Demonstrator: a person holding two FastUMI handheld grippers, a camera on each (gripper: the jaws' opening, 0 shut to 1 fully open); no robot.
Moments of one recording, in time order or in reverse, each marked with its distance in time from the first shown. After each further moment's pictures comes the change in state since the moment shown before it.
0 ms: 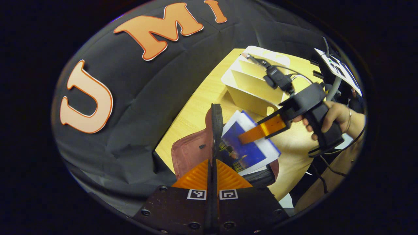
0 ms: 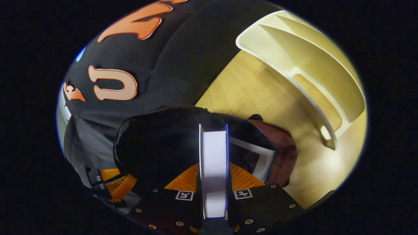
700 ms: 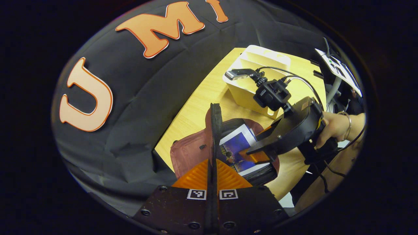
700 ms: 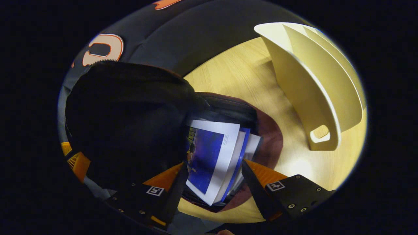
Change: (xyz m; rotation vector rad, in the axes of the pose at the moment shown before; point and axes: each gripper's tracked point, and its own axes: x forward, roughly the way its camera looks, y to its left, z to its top) left arm 0.007 0.006 -0.010 -0.012 0.007 -0.004; right arm 0.014 -0.036 -0.021 -0.240 0.097 -0.290
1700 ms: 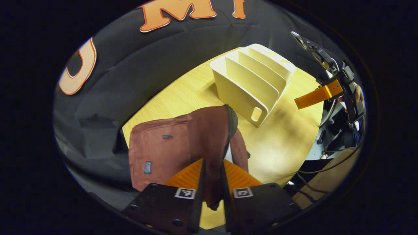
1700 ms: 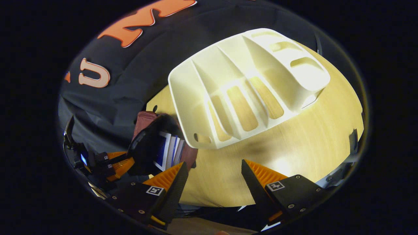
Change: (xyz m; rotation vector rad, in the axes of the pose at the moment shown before) left arm 0.068 -0.104 -0.008 -0.300 0.043 -0.149; right arm -0.172 -0.195 0.019 0.044 -0.023 -0.123
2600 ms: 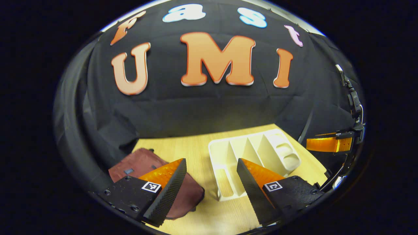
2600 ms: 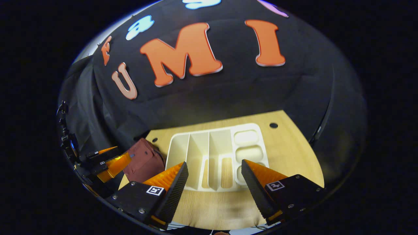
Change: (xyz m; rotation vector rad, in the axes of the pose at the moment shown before) left arm -0.094 -0.081 0.190 -0.455 -0.620 0.362; right arm -0.173 -0.036 0.179 -0.433 -0.628 0.015
